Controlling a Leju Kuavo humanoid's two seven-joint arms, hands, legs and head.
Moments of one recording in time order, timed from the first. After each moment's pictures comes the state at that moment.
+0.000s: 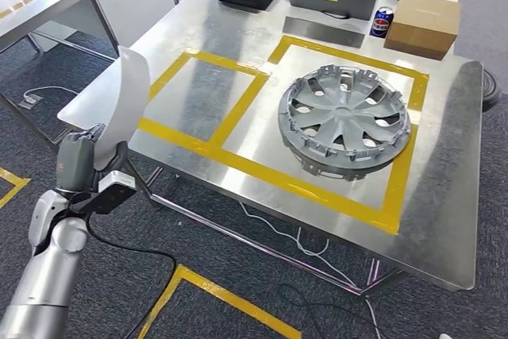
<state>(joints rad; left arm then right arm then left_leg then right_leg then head) -0.24 0.08 0.11 -1.31 -0.85 0.29 -0.40 -0.07 0.16 -1.11 -0.20 1.38 -0.06 -0.15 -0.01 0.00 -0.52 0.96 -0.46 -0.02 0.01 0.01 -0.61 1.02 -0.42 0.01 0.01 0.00</state>
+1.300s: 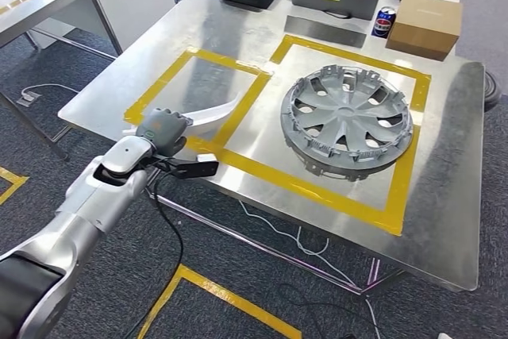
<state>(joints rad) -0.73 0.05 -0.40 -0.71 -1.34 0.08 -0.05 -0.10 0.14 -1.04 -0.20 1.43 0.02 -0.06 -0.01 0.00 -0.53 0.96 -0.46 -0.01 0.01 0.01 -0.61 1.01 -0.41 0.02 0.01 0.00</state>
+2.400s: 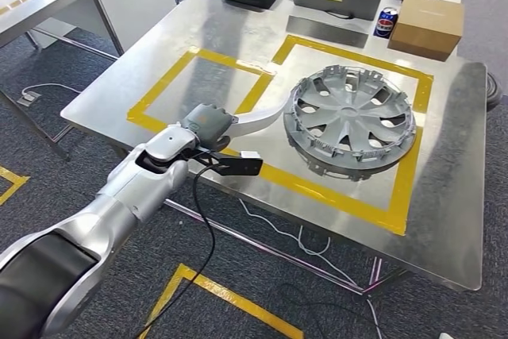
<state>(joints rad) -0.86 -0.12 -0.50 -0.54 -1.23 0.04 -0.05 -0.08 0.13 -1.07 -0.20 1.33 0.03 -0.04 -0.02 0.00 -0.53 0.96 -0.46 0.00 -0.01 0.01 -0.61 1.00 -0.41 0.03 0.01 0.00</state>
